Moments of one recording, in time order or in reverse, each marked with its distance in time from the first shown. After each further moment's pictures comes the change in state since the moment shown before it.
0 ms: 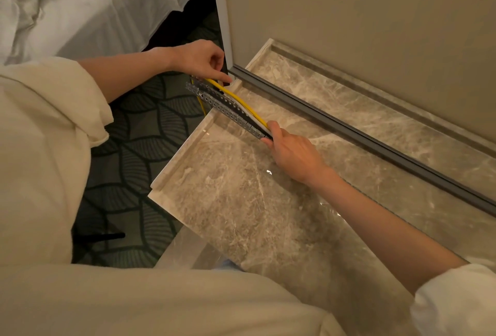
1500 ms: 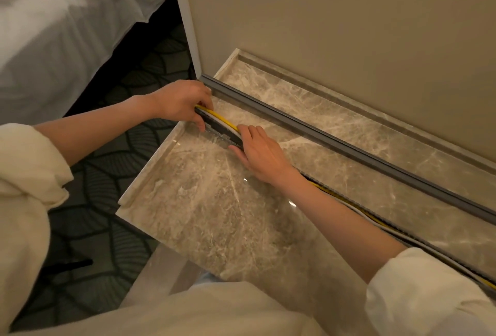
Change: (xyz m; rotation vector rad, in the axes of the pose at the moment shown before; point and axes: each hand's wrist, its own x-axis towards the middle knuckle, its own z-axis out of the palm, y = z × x) left_hand -0.032 0.054 0.045 0.197 0.002 0.222; right_hand 0.007 -0.001 0.010 -0.086 0.067 0.087
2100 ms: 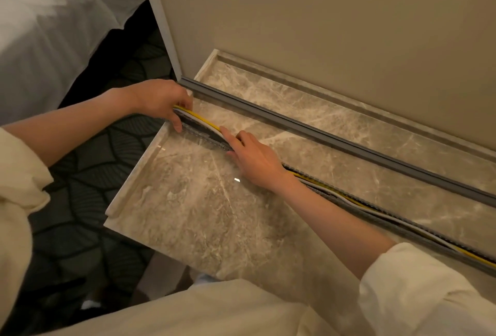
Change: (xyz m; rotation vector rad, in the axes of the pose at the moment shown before) left_hand 0.008 -0.003 -0.019 0.096 -0.204 -0.062; right_hand -0.020 0.007 0.006 0.035 -0.009 -0.029
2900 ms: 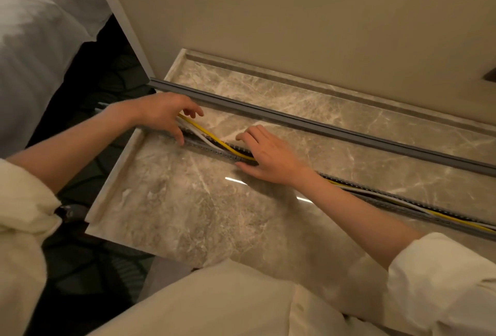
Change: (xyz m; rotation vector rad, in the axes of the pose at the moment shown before) left_hand 0.023 0.055 0.013 -0.127 -0.022 0.047; right_hand -0.064 0.040 -0.037 -0.038 0.123 -0.066
